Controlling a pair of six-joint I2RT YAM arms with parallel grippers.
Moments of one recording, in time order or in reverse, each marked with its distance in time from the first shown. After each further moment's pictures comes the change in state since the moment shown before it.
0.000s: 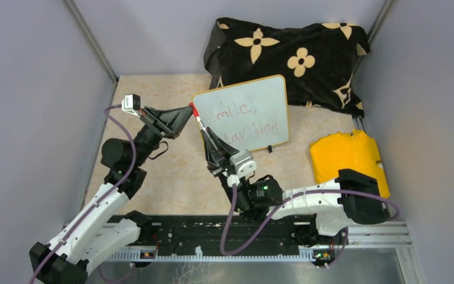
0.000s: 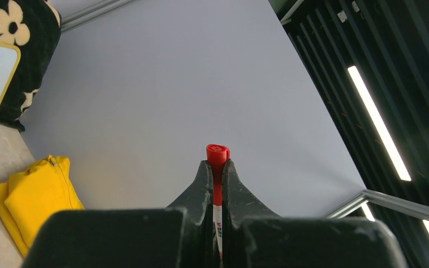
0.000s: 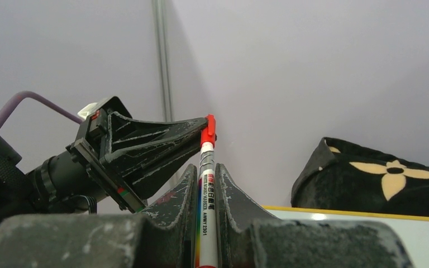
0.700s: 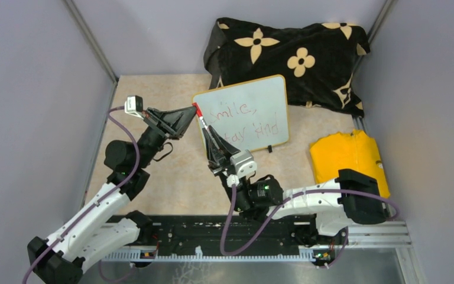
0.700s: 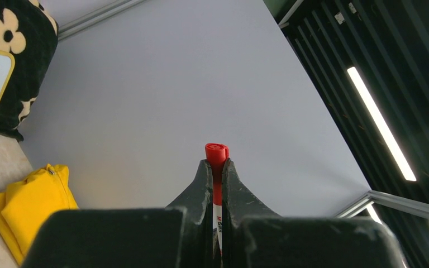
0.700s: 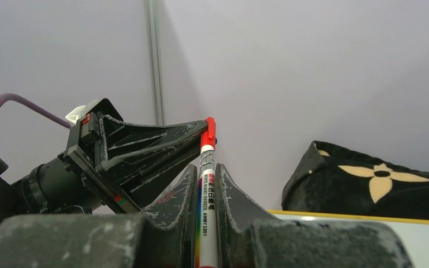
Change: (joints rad) left arm -0.093 0.011 0.000 0.021 -0.098 0.060; right arm -0.003 0.004 0.011 0.020 0.013 -0.045
